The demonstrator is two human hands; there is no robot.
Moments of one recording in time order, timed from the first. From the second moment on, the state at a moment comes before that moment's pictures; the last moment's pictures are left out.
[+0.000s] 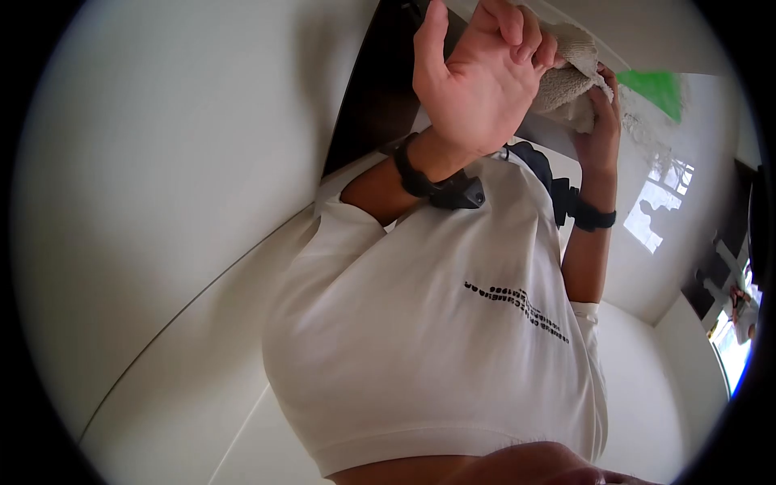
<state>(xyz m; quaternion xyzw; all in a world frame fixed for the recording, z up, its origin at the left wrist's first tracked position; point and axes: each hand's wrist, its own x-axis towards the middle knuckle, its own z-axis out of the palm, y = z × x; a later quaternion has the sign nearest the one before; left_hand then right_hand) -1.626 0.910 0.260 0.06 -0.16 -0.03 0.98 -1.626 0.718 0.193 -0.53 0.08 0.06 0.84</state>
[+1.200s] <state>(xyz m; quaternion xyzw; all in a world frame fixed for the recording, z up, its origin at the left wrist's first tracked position) -1.604 0.890 0.184 0.70 -0.26 0.28 0.60 -1.638 0.740 0.222 -0.68 -0.07 0.04 0.73</state>
